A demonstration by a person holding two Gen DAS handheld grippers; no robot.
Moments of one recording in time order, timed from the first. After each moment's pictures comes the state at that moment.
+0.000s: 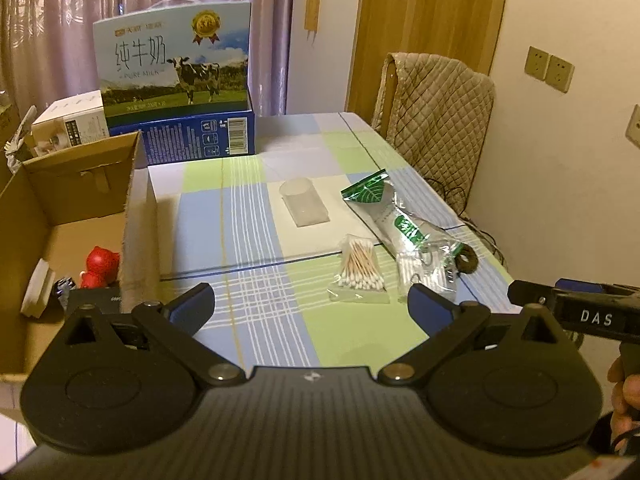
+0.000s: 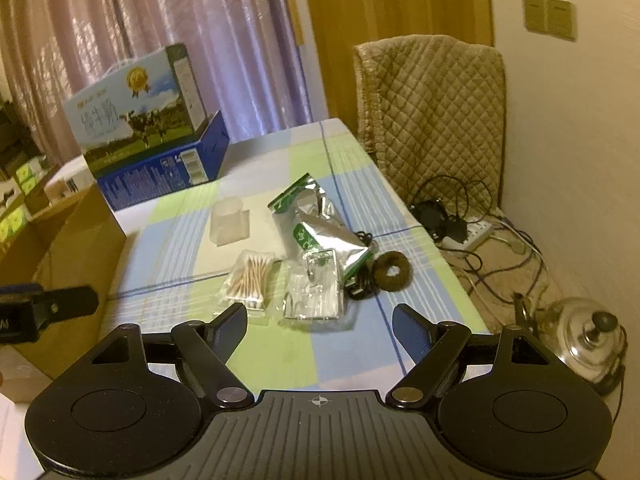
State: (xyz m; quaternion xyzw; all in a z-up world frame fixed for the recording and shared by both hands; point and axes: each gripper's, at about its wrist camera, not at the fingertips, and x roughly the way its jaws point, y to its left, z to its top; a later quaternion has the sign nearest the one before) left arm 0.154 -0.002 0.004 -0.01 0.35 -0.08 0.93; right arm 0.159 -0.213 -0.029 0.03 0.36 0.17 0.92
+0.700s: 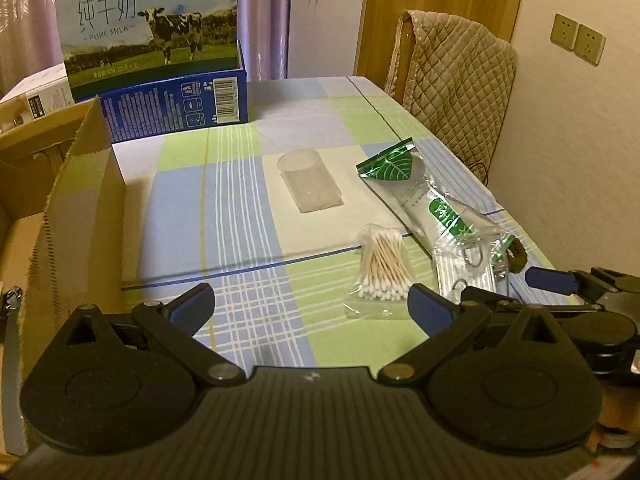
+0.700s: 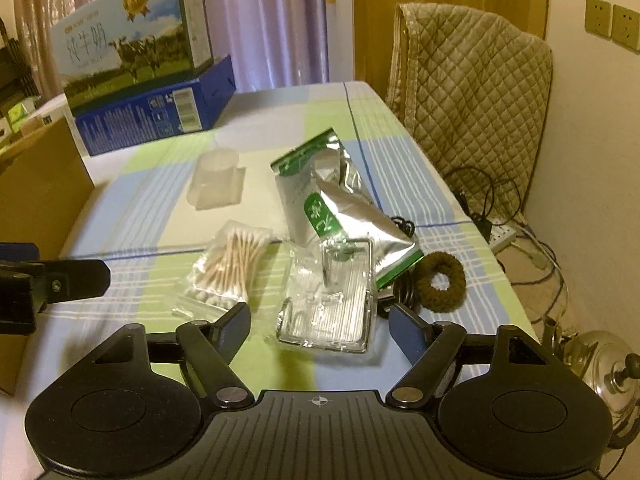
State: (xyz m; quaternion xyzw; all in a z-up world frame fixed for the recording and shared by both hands) left arm 0.235 -0.013 -0.058 0.00 0.39 -0.08 0.92; right arm 0.234 -0.163 -0.101 -0.04 0.39 0.18 0.90
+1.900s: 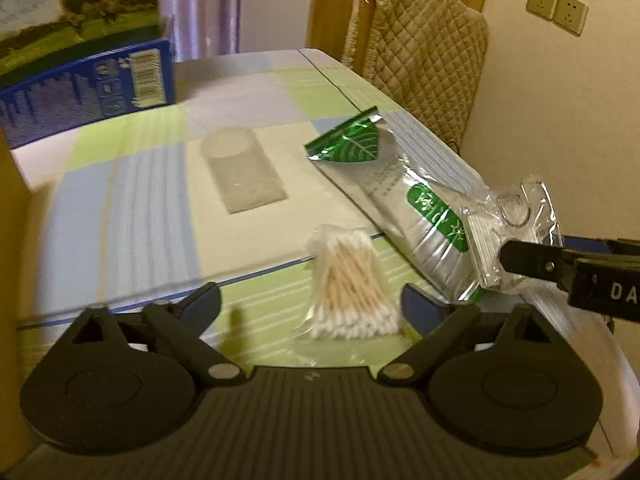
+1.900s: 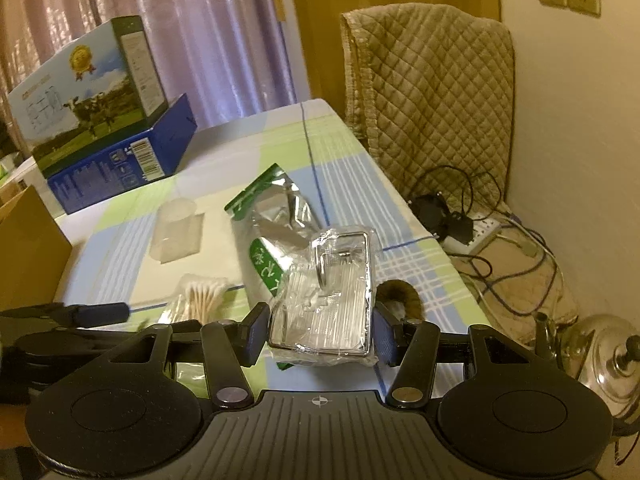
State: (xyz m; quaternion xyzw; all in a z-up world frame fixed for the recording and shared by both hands) left arm 0.299 -0.054 -0.117 0.01 0.41 -0.15 0.90; right arm 0.259 -0.202 -0.084 0.04 0.37 0.15 0.92
